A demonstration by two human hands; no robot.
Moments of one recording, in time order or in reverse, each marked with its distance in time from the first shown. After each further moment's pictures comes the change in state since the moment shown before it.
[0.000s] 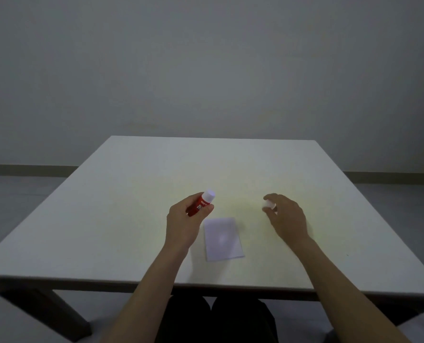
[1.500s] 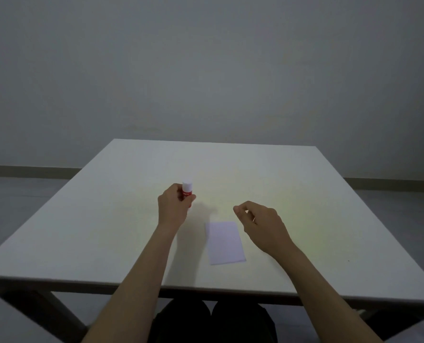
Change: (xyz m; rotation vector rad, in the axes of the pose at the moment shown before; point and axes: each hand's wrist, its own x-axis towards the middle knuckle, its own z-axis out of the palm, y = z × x) left_hand 0.064 -0.019 -0.017 0.362 0.138 -0.019; right_hand -0.029 -0.072 -0.022 0.230 -0.247 -0.049
